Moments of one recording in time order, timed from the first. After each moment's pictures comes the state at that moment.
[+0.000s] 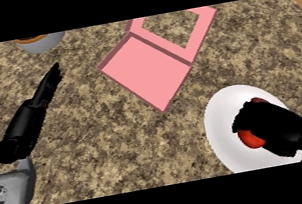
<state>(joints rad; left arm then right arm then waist) -0.22 0.26 0.01 -1.55 -0.12 -0.22 -0.07 -0.06 -0.46 0.32 -1.58 1.27 0.34 -0.41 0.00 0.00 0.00</state>
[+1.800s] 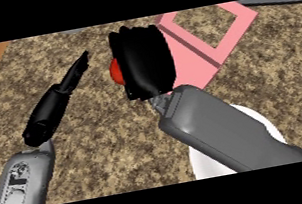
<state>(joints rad) -0.34 0.20 -0.05 -1.48 -0.15 -0.28 -0.07 -0.92 0.00 0.53 -1.32 1.07 -0.03 0.76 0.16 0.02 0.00</state>
